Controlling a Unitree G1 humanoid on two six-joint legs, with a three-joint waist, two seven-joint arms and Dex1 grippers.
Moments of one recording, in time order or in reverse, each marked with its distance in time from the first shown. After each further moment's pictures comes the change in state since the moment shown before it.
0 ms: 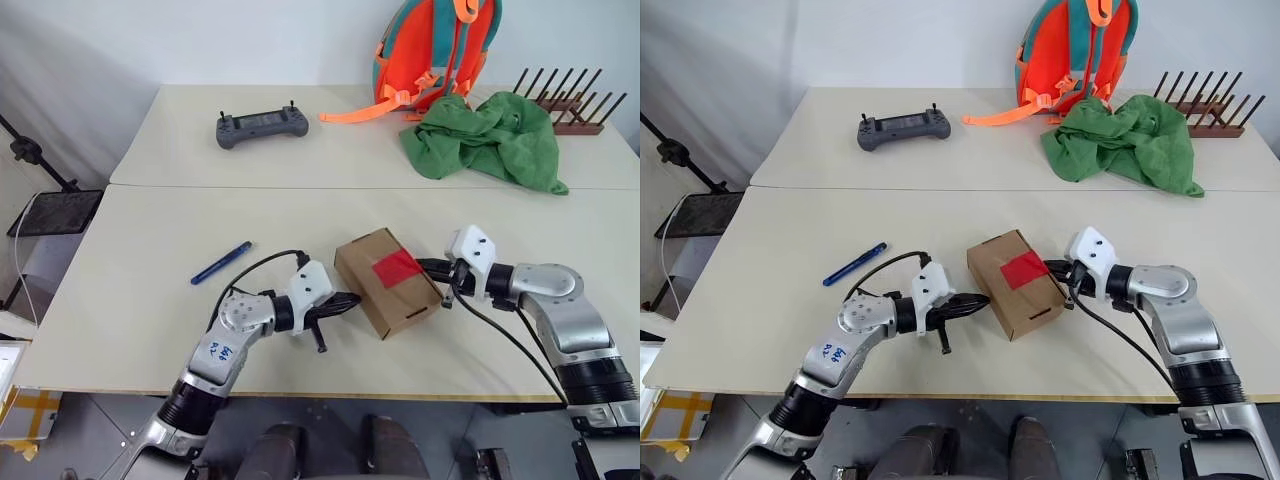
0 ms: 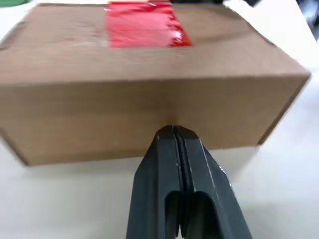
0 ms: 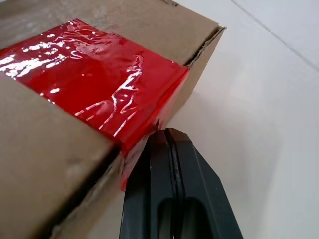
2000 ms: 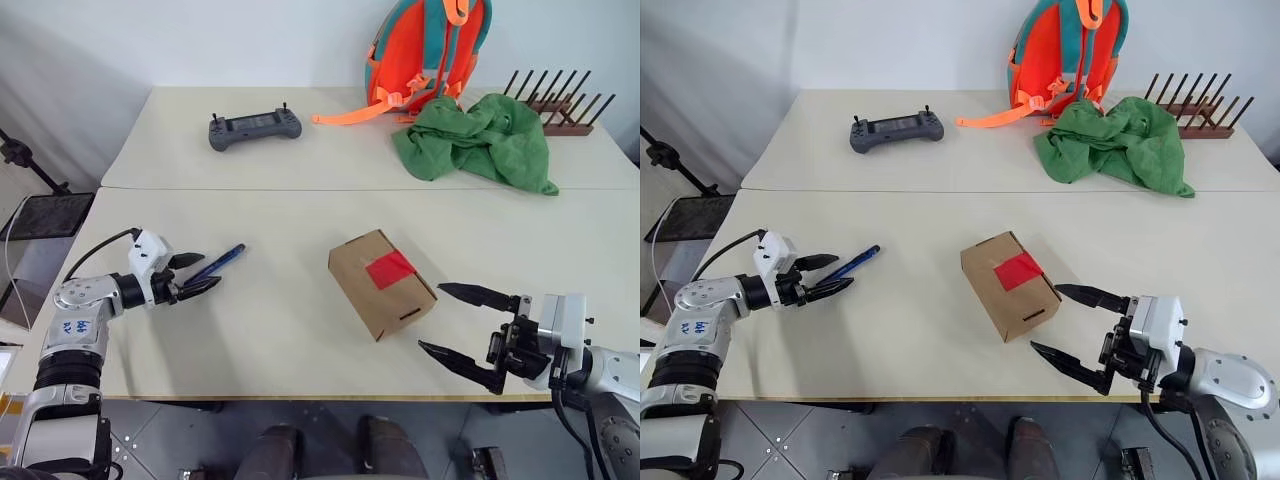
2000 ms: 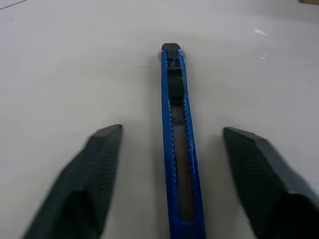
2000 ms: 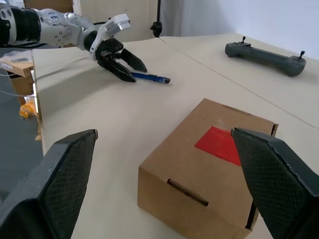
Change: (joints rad) left arm -0.153 0.419 0.389 0.802 -0.061 -0.419 -0.332; right arm 0.645 0.020 -0.307 -0.694 0.424 -0.016 0.022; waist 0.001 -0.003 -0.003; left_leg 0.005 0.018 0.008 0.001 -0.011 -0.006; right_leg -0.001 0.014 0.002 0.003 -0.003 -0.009
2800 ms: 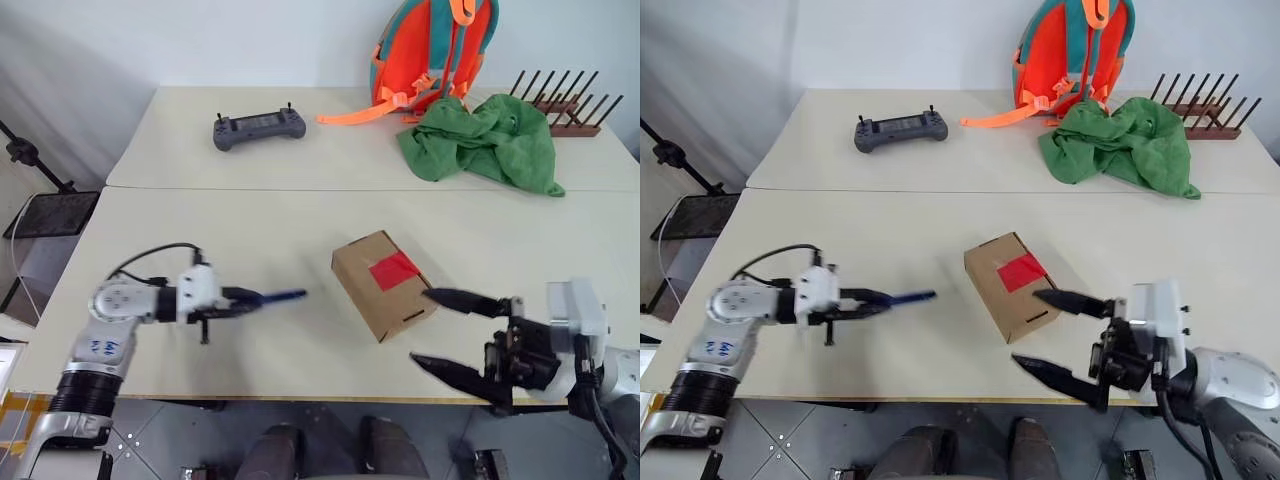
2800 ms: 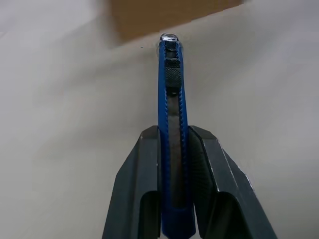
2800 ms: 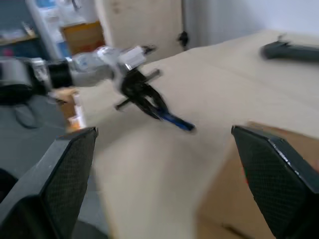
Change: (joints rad) left arm 0.161 -0.059 -0.288 -0.662 0.016 -0.070 -0.167; right arm 0.051 -0.221 -0.038 -0.318 0.575 0.358 -0.276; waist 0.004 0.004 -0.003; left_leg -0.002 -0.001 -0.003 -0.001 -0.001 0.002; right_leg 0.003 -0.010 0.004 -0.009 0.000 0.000
